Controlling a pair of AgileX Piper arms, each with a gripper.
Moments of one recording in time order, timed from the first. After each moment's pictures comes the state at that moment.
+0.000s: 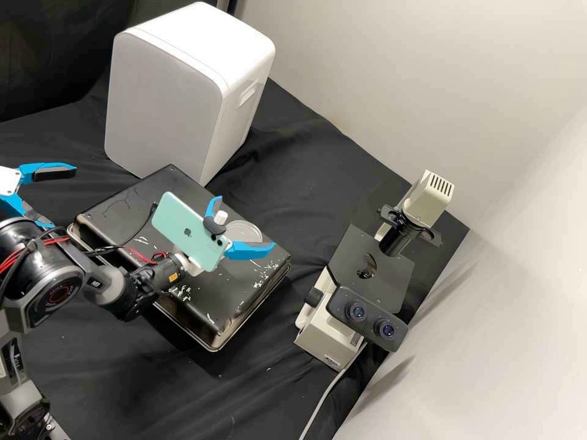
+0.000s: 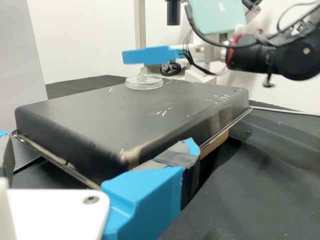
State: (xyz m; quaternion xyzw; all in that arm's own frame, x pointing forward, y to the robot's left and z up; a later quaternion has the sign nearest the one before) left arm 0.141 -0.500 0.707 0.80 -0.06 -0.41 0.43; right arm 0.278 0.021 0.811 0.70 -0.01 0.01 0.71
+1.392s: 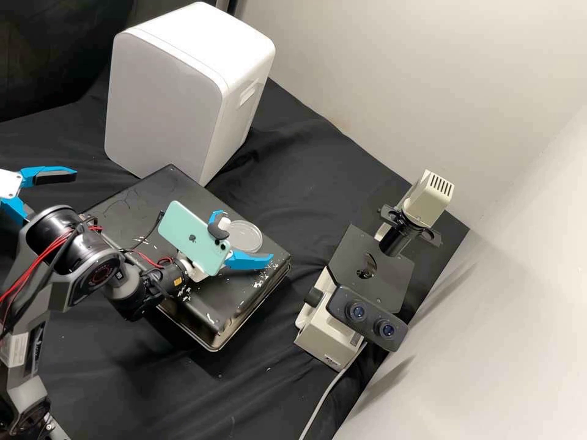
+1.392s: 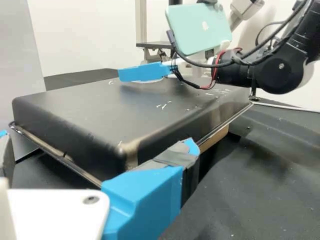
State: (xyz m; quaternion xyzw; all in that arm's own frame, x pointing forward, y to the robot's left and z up) left arm 0.141 -0.499 0.702 0.80 -0.04 -0.41 0.43; right arm 0.305 0.002 0.786 0.68 -0.02 -0.02 0.73
